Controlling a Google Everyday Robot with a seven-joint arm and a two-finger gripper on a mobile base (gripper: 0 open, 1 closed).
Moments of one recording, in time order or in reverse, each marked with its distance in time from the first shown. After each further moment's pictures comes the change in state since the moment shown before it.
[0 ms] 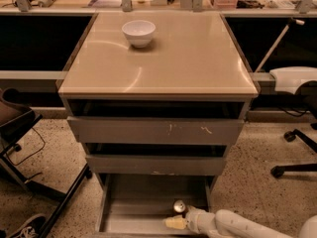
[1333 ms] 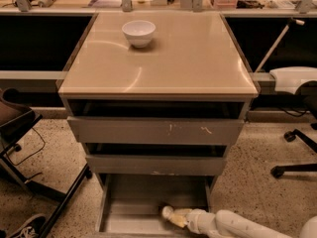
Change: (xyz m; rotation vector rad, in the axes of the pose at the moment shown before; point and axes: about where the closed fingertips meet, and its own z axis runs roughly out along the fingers) arm 0.000 0.000 0.000 0.000 0.000 0.000
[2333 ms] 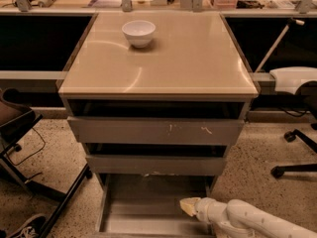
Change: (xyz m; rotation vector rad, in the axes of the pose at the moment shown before) arm -0.067 0.008 -0.066 0.039 -0.035 -0.078
